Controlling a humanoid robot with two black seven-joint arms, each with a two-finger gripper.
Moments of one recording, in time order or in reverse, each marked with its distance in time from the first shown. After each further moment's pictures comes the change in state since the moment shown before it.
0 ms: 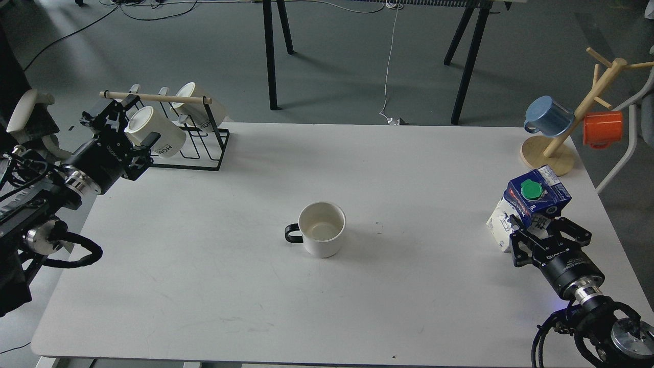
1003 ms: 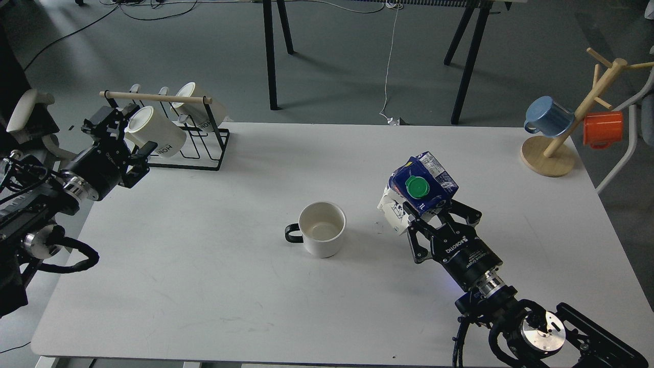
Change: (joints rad) left arm -0.008 -0.003 0.031 0.043 0.020 0.000 0.000; right arm 0.011 0.229 -0.074 0.247 -0.260 0.000 -0.004
